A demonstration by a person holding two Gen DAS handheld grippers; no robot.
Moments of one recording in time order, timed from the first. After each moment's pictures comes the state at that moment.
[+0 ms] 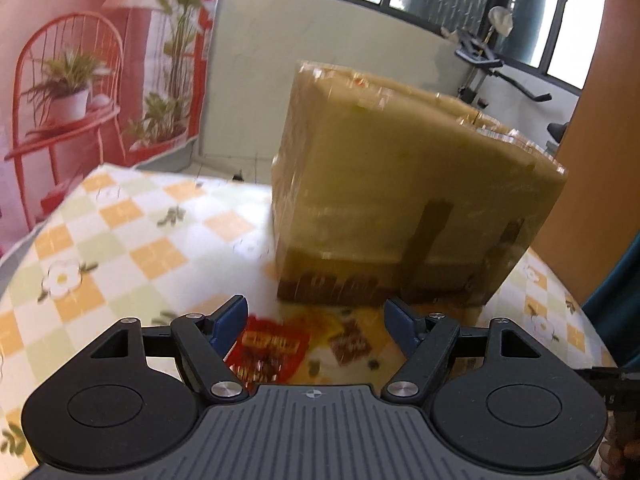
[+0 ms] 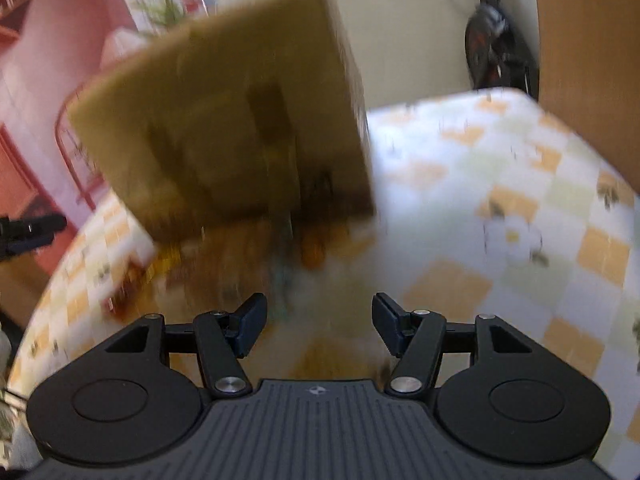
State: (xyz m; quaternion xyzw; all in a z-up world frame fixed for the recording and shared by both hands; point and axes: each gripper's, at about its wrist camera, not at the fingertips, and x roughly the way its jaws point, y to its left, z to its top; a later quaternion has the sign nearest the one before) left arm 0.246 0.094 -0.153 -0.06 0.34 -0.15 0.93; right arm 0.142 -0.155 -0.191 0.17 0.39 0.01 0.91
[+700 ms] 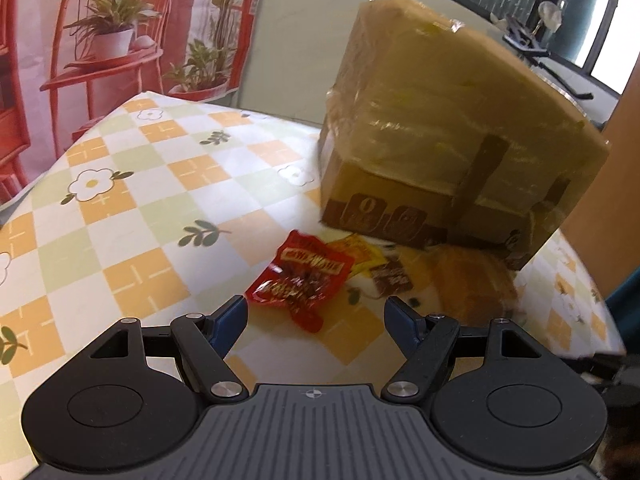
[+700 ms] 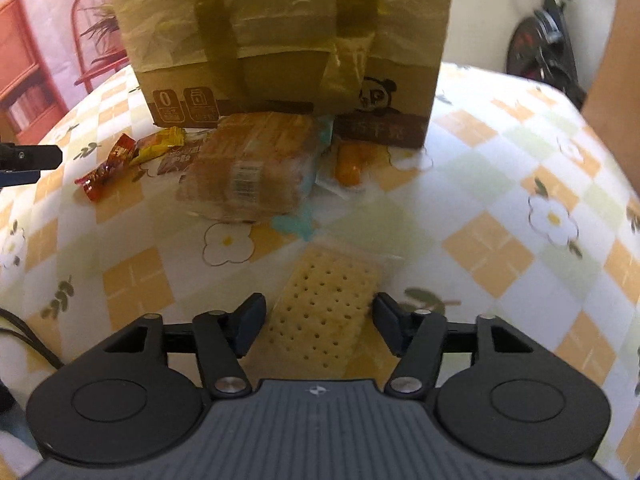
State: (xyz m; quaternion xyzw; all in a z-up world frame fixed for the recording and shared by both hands) left arm 0.220 0.110 -0.198 -0.09 0.39 -0.10 0.91; right arm 0.156 -0.106 -0.224 0.03 0.45 0.04 0.89
